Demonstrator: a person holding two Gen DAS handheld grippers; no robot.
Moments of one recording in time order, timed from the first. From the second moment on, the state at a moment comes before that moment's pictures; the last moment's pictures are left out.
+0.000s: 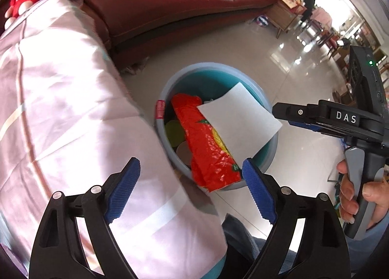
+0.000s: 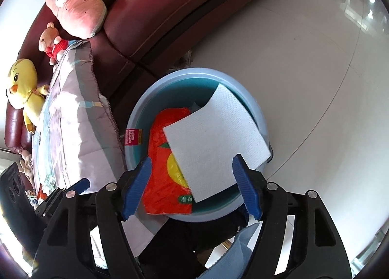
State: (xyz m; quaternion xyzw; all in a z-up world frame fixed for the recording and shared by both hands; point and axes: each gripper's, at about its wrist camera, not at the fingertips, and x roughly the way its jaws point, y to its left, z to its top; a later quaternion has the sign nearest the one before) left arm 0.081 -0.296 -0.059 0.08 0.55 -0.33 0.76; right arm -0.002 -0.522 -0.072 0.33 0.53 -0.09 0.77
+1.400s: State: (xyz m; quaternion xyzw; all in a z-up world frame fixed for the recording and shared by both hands) left arm 0.033 0.143 -0.035 -0.11 0.51 -0.07 0.85; right arm 0.074 -0.093 -0.018 0.04 0.63 0.17 0.76
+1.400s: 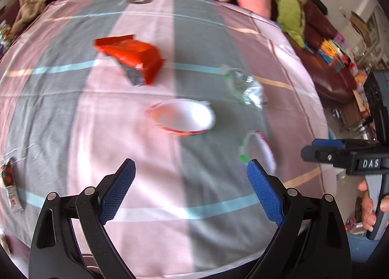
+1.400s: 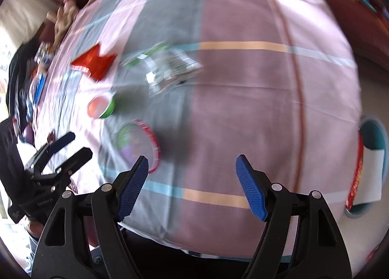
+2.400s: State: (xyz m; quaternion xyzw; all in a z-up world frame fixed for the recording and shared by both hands) left arm 0.074 0.171 -0.060 -0.18 0.52 -0.02 0.83; right arm 0.075 -0.041 -0.051 0.00 0.64 0.20 0.74
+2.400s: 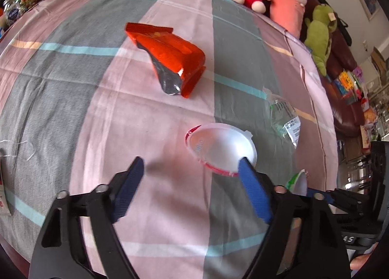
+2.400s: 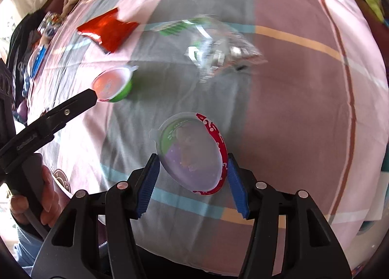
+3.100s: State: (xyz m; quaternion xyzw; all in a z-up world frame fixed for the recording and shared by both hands) left arm 0.085 0.069 -0.057 -0.06 0.52 -0.10 0.84; right arm 0.077 -0.129 -0.046 0.09 0.62 0.16 0.76
